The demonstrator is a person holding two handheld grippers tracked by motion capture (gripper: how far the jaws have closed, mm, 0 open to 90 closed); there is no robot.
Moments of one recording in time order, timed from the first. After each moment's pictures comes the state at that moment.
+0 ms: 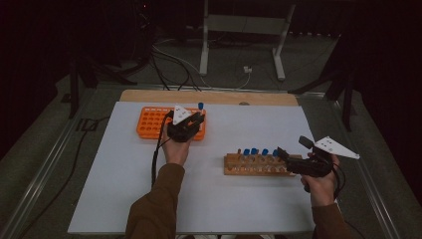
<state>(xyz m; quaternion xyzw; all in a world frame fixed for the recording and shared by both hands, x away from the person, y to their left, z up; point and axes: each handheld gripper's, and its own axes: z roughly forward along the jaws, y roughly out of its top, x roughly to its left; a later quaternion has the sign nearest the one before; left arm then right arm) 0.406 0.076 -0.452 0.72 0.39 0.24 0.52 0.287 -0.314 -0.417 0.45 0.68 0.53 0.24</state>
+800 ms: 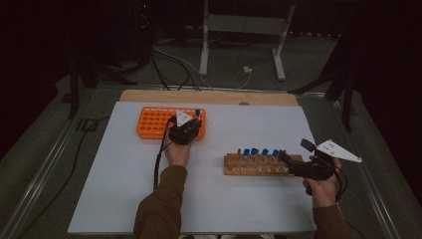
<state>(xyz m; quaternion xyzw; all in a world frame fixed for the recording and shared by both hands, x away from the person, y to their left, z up) 0.419 0.074 -0.495 0.73 0.44 0.24 0.47 0.281 -0.319 -0.422 0.45 0.68 0.53 0.24</state>
